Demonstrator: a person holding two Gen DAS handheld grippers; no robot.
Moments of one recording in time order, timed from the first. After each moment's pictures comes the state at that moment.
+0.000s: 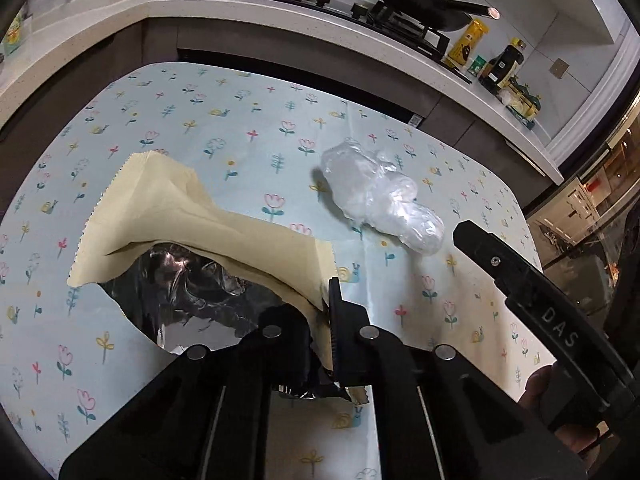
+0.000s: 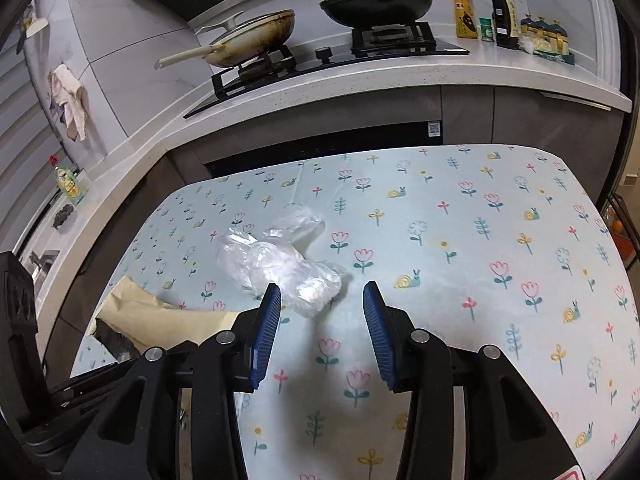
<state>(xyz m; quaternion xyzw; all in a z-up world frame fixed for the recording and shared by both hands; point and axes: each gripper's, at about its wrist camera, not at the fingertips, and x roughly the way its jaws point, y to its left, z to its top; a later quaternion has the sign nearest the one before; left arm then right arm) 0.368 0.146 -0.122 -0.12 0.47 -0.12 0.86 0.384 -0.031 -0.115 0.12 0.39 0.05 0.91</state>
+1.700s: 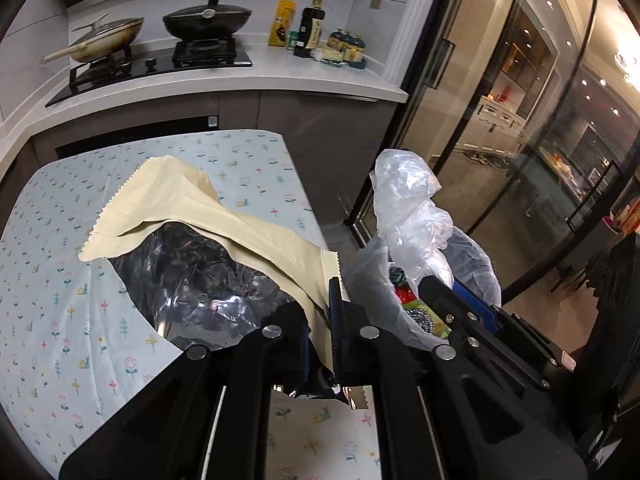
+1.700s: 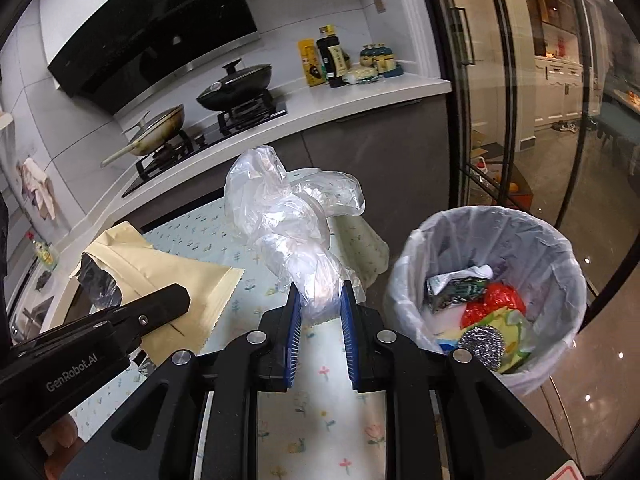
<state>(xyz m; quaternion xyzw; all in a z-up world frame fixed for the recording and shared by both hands) 0.147 -0.111 0.001 0.01 0.42 -0.29 0.86 0.069 -0.253 -0.031 0.20 0.32 -0.13 0.92</state>
